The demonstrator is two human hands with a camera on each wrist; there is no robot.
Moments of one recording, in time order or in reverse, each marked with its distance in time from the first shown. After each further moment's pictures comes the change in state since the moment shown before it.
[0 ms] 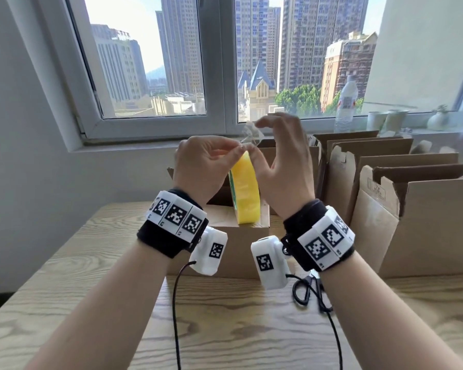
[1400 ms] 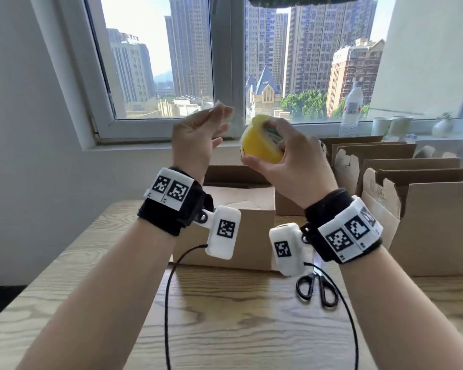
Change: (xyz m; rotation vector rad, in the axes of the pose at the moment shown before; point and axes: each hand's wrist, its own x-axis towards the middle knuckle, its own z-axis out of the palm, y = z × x) left_hand 0.014 0.032 -0.027 -0.473 0.119 -0.287; right_hand 0.012 -0.022 -0.033 -0.108 -0.317 0.128
